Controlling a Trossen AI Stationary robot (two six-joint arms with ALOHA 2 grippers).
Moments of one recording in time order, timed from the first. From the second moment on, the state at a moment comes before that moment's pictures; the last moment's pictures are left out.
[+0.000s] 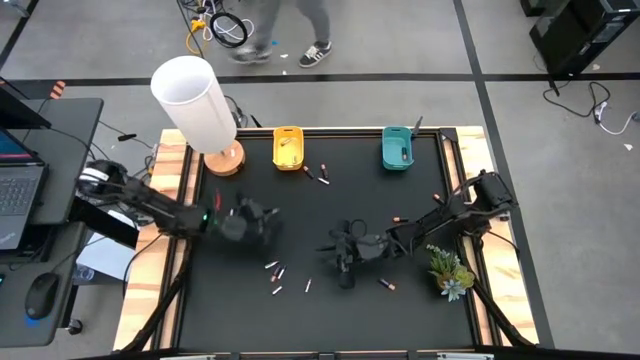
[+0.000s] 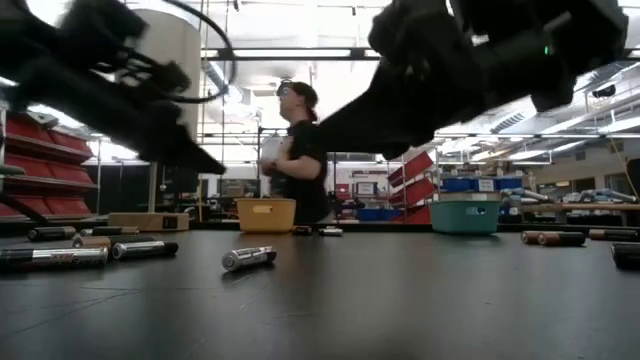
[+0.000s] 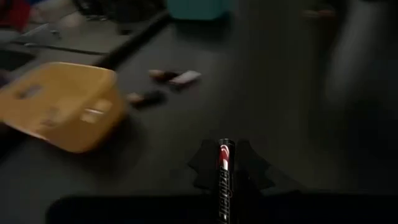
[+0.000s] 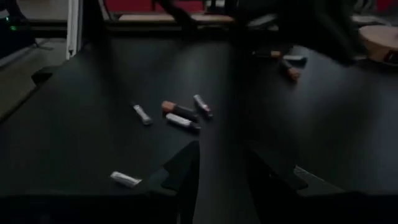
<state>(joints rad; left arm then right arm) -0.20 1.21 0.26 0.46 -0.69 -0.19 0.30 1.85 0.76 0.74 0.27 0.12</state>
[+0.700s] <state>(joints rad) 0.57 1.51 0.62 0.53 -0.16 -0.06 0.17 1.84 0.55 1.15 0.10 0.00</state>
